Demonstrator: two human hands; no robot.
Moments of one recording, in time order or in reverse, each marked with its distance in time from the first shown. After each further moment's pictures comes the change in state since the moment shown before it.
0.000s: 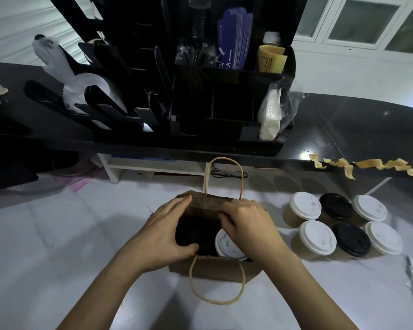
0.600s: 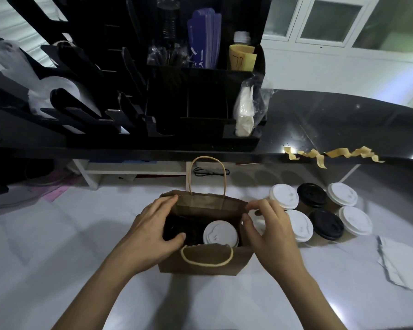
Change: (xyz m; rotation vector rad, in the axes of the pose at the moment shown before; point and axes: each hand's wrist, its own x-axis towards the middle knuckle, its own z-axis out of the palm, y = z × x) left_hand 0.006 0.011 0.014 -0.004 0.062 -0.019; right_hand -0.073 0.034 -0.023 0.328 0.254 0.398
